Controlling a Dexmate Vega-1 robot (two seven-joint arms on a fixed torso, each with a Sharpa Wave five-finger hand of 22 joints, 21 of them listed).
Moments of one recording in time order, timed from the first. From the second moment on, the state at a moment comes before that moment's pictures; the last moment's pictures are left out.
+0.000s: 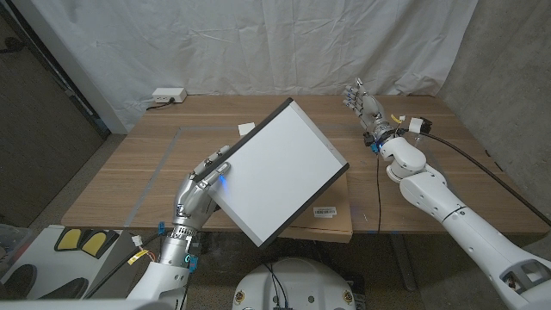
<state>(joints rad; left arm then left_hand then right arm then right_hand) 1.81 0.60 0.20 -2.14 -0.68 -0.73 0.03 1.14 0.14 0.61 -0.15 0.31 0.62 0.12 0.24 0.22 0.75 -0.02 0.22 0.21 0.85 -0.09 0.20 0.19 1.03 -0.04 0.27 0.17 -0.89 -0.58 -0.36 -1.61 0.59 0.21 -0.07 0.24 0.04 0.11 0.01 0.22 0.22 0.06 0.20 0.19 0.20 0.09 0.21 0.18 0.11 0.06 0.19 0.19 0.15 -0.03 0.26 0.18</state>
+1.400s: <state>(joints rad) 1.85 0.61 0.05 -2.28 -0.58 -0.62 0.06 1.11 0.14 0.64 -0.16 0.30 0.63 0.13 0.24 0.22 0.76 -0.01 0.21 0.22 0.85 -0.08 0.20 0.19 1.03 -0.04 0.26 0.17 -0.92 -0.60 -0.34 -1.64 0.60 0.22 -0.08 0.24 0.04 0.11 0.01 0.22 0.22 0.06 0.20 0.19 0.20 0.09 0.20 0.18 0.11 0.06 0.19 0.19 0.15 -0.03 0.25 0.18</state>
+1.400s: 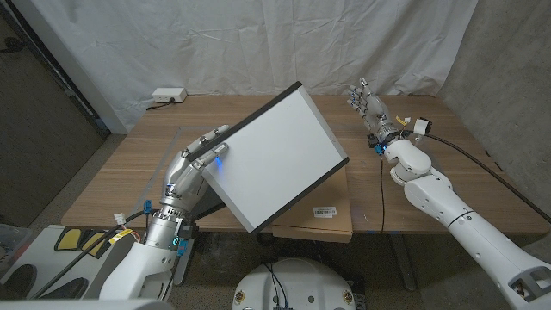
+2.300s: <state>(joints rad) 1.85 0.59 0.00 -2.32 -0.58 -0.58 0.02 1.10 0.14 0.66 -0.16 0.29 0.64 0.13 0.23 0.22 0.76 -0.02 0.21 0.22 0.85 -0.09 0.20 0.19 1.04 -0.04 0.26 0.17 -0.94 -0.60 -0.33 -1.68 0.59 0.22 -0.10 0.24 0.04 0.11 0.01 0.22 0.22 0.06 0.20 0.19 0.20 0.09 0.20 0.18 0.11 0.06 0.19 0.19 0.15 -0.03 0.25 0.18</state>
